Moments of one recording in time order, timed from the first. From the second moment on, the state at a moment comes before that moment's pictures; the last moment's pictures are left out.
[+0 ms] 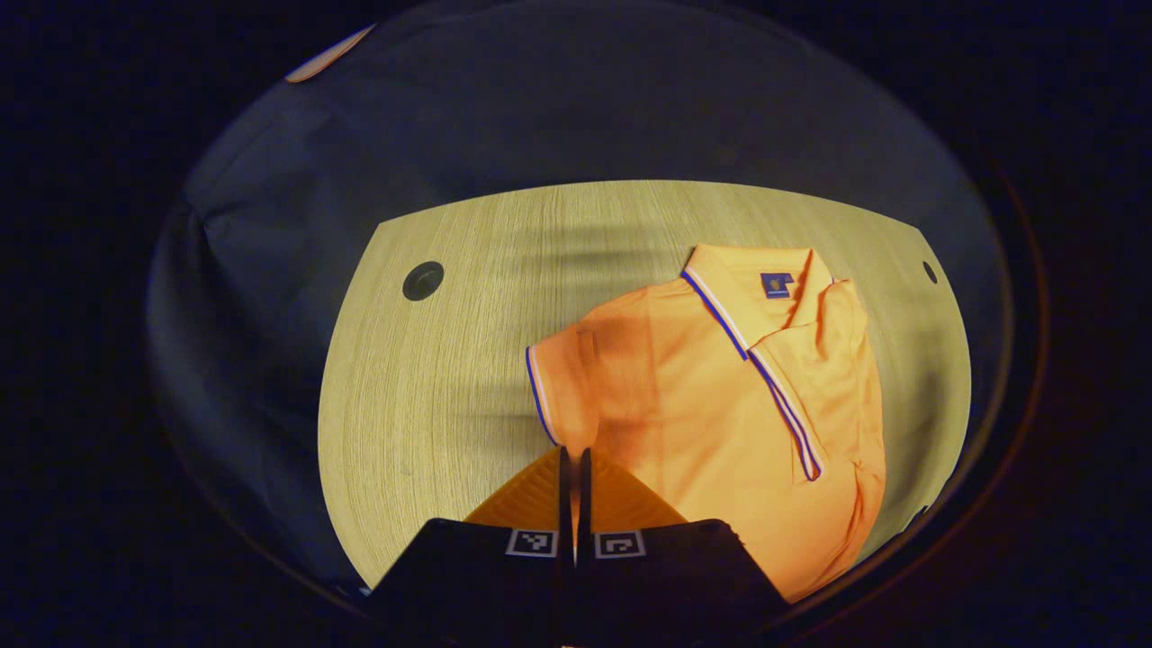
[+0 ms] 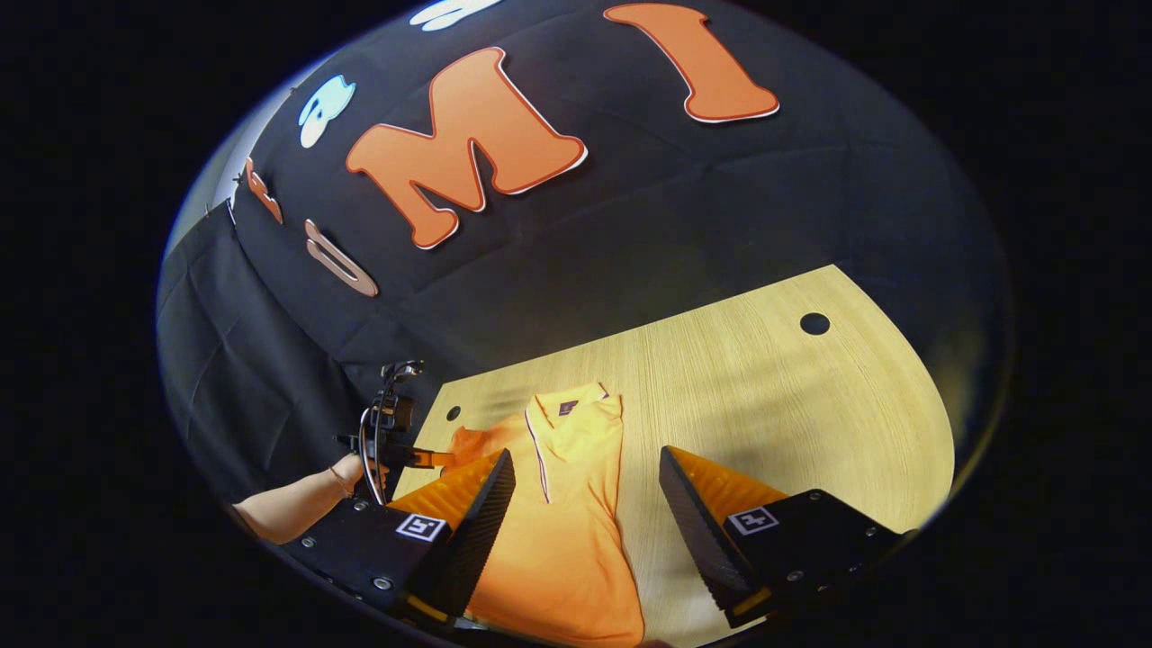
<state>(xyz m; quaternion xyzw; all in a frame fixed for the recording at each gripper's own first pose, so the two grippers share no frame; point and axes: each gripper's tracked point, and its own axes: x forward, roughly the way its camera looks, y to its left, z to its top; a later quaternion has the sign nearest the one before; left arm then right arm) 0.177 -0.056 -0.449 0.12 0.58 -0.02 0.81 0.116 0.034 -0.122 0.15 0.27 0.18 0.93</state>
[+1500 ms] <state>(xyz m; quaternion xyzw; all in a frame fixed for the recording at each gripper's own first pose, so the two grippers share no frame) 0.093 -0.196 -0.417 0.00 0.55 -0.19 0.81 0.079 0.060 -0.147 0.07 0.29 0.14 0.94</state>
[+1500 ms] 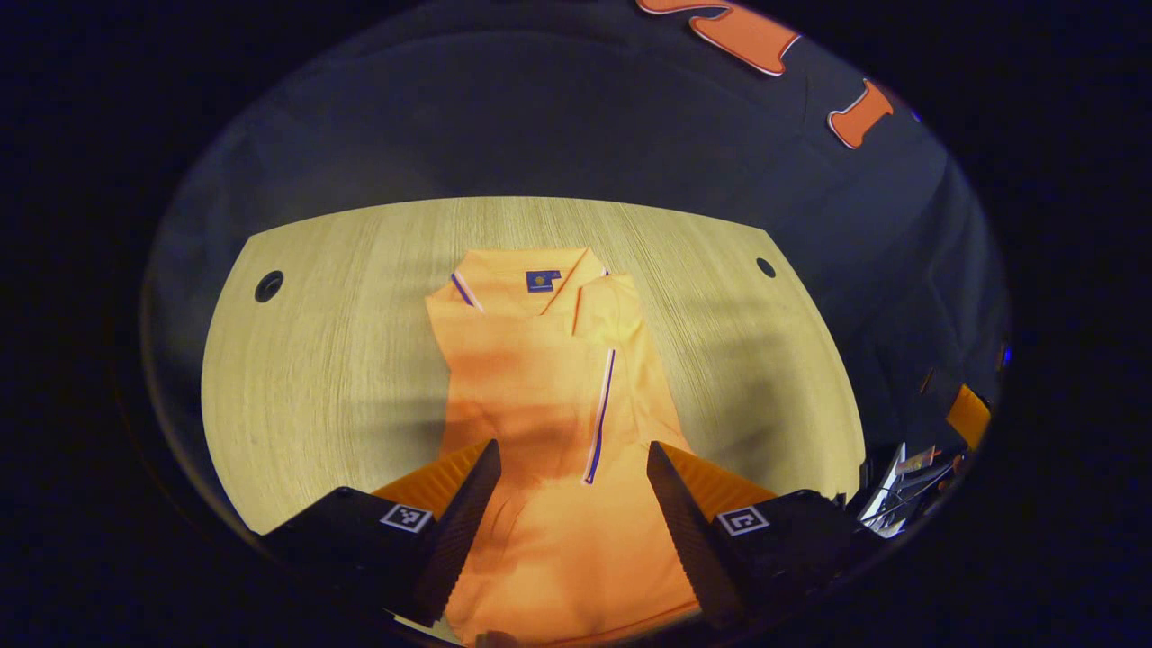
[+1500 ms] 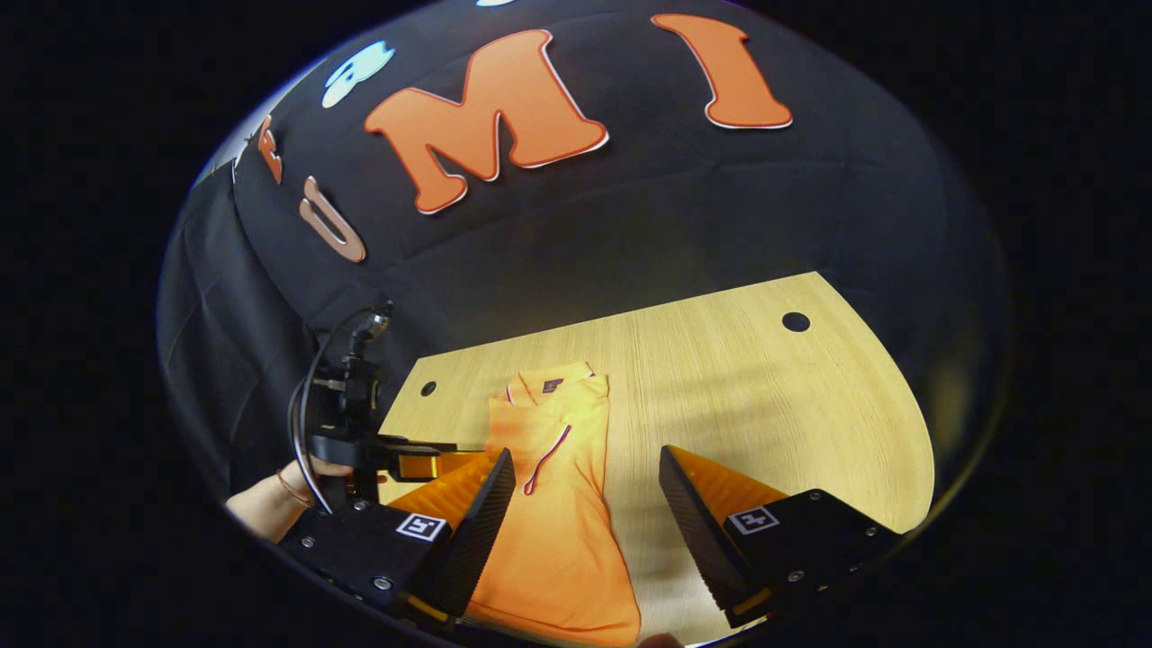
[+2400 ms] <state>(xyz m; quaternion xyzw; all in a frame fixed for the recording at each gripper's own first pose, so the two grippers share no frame) -0.108 -0.073 -0.425 0.06 0.57 -0.15 0.81 -0.062 0.103 -0.317 -0.02 0.45 0.10 0.89</state>
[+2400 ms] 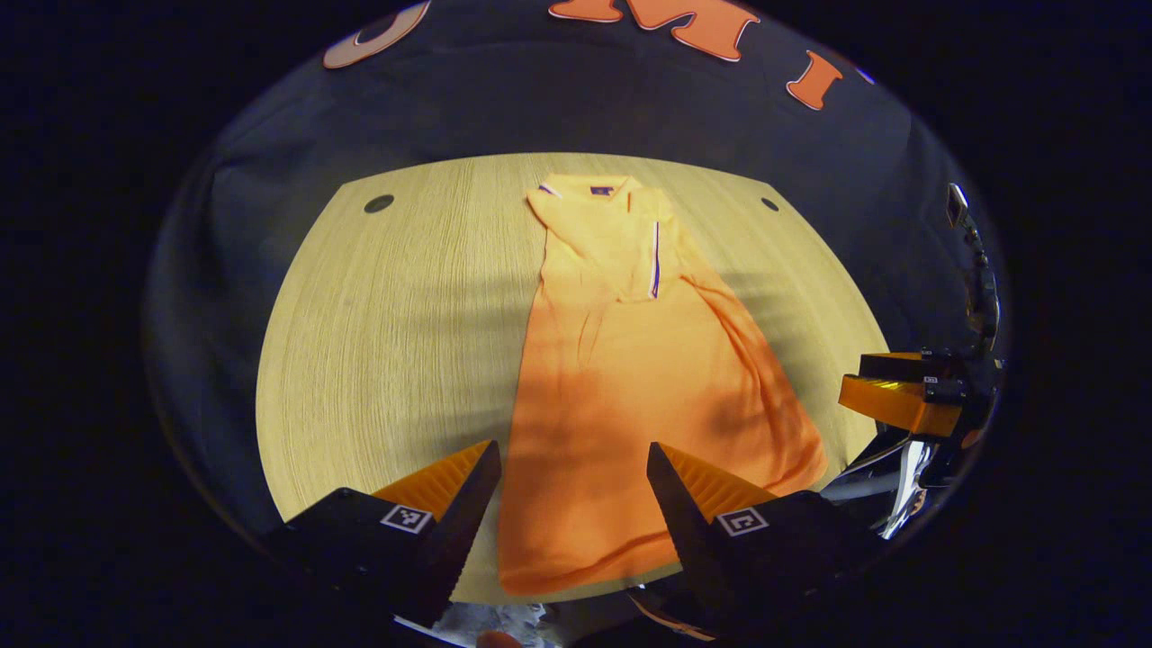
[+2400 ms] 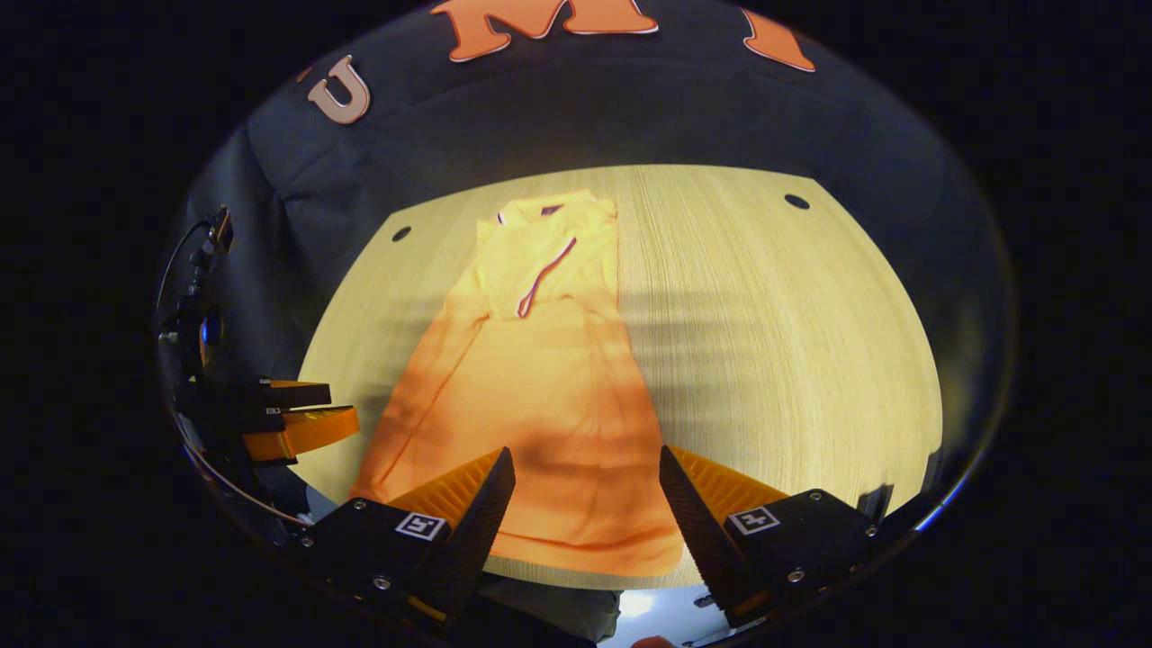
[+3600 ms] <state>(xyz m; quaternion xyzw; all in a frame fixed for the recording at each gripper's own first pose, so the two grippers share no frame) -0.171 -0.054 -0.466 0.08 0.66 -0.02 0.74 -0.125 0.068 -0.431 -0.08 0.60 0.03 0.79</state>
